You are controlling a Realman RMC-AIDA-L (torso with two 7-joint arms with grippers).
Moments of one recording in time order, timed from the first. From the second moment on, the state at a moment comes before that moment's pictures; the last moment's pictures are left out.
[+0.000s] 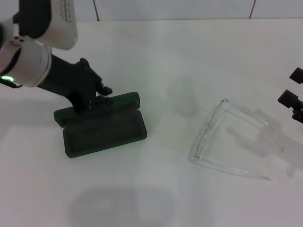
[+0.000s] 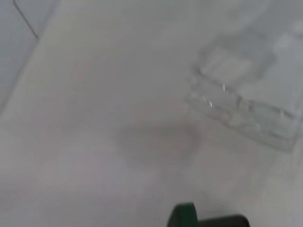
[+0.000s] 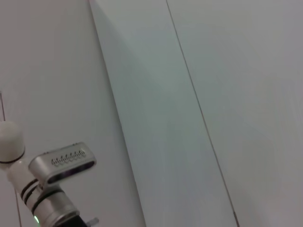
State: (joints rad) left arm -0.56 -2.09 1.19 1.45 2.43 1.64 -1.80; right arm 0.36 2.02 -0.31 -0.31 -1.82 -1.89 0.96
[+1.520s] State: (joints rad) left arm -0.56 -2.09 1.33 1.34 2.57 1.45 -1.84; right arm 0.36 2.02 -0.30 -0.29 -1.82 -1.88 0.94
